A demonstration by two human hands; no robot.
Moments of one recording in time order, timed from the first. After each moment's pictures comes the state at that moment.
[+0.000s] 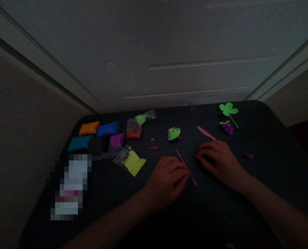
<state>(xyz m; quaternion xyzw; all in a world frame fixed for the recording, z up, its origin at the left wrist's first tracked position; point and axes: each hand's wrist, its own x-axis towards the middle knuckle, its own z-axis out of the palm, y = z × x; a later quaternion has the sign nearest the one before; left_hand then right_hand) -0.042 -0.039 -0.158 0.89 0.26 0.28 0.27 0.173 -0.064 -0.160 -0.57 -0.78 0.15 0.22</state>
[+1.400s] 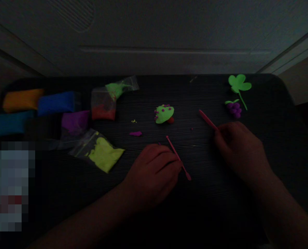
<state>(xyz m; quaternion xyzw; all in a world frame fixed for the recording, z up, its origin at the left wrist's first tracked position) -0.046 -0.034 -0.173 0.92 0.22 0.25 0.22 0.193 -0.063 -0.160 -0.78 -0.61 0.09 0.12</state>
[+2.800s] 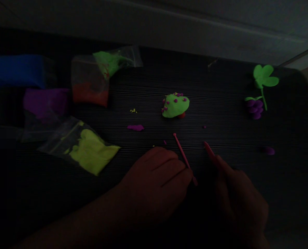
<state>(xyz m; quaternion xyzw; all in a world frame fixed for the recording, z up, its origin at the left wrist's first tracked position) -0.047 -0.036 -0.170 0.90 0.22 0.27 0.27 0.135 -0.138 -0.166 -0.74 -0.65 0.06 0.16</state>
